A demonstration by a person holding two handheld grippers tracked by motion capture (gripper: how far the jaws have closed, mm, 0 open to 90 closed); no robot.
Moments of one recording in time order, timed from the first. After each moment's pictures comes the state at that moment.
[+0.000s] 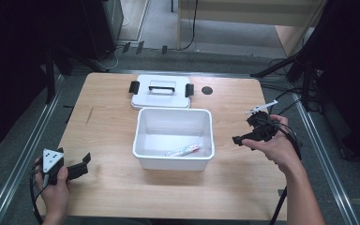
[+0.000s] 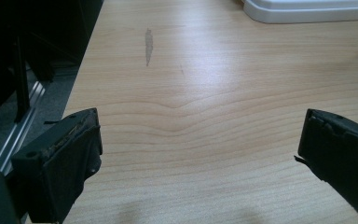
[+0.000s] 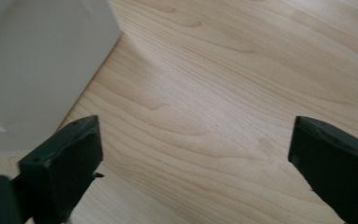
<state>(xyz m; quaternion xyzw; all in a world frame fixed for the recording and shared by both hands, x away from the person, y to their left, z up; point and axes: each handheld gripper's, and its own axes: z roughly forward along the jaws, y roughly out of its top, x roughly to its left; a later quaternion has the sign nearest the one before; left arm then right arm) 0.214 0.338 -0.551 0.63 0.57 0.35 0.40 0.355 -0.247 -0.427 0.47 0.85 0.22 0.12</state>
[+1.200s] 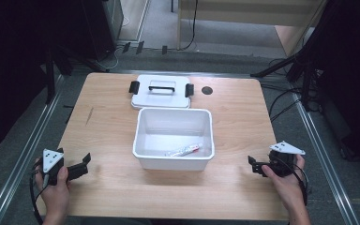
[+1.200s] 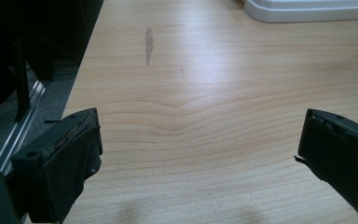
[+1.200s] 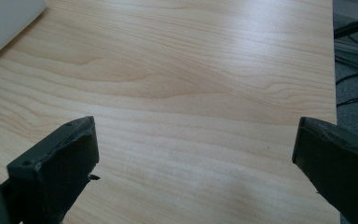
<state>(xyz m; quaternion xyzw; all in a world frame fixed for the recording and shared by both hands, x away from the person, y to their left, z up) 0.214 0.338 -0.551 0.63 0.58 0.35 0.39 0.283 -0.317 -0.518 0.51 0.75 0.34 0.24</state>
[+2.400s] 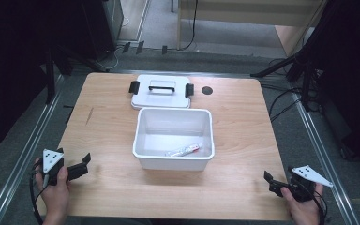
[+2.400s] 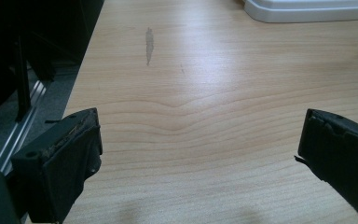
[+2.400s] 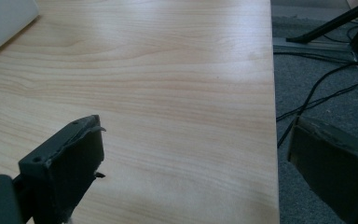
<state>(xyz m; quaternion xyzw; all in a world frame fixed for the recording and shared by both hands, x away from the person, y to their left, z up) 0.214 0.338 -0.551 0.62 0.58 0.35 0.39 0.220 -0.364 -0.538 0.55 0.69 0.40 0.26</state>
